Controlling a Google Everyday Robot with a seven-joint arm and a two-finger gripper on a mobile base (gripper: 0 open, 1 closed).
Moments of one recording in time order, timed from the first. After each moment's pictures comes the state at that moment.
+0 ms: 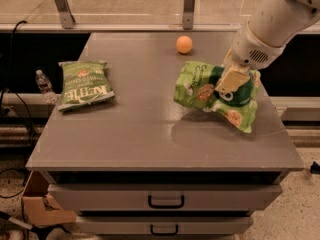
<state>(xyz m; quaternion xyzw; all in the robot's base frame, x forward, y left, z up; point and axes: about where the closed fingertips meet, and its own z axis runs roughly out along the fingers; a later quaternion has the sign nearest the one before) 0.550 -0.158 0.911 -0.61 0.77 0.02 0.19</state>
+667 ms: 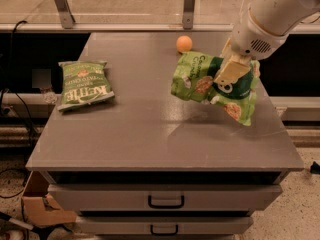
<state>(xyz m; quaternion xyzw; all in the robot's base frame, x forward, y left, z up) 0.549 -0.151 0.938 -0.63 0.75 0.00 0.21</state>
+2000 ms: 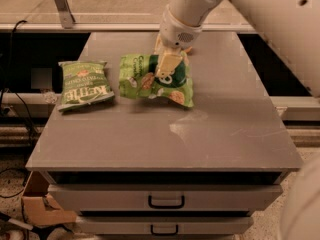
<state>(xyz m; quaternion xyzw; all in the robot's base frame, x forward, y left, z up) 0.616 -0.014 0.910 -0.76 0.62 0.05 0.20</state>
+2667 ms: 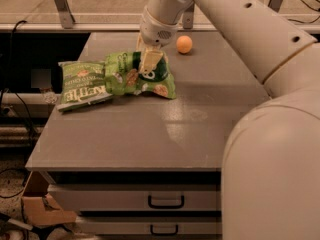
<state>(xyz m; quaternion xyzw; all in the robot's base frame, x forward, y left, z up) 0.657 0.038 0.892 -0.80 0.57 0.07 0.19</state>
